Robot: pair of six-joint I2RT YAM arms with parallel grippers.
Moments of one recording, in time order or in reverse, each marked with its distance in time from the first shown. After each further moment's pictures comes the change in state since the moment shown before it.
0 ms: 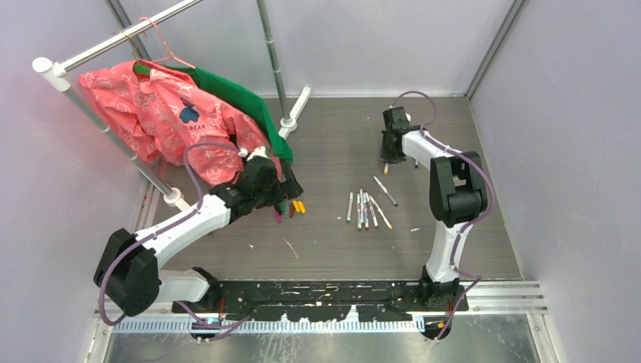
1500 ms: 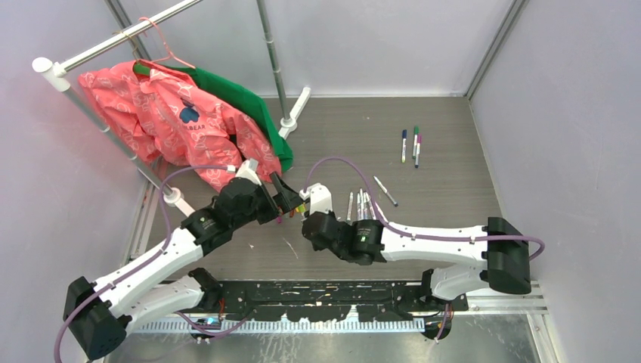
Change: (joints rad) left arm -0.098 -0.391 -0.179 0.051 0.107 -0.217; right arm 1.102 -0.644 -0.465 0.090 0.348 0.290
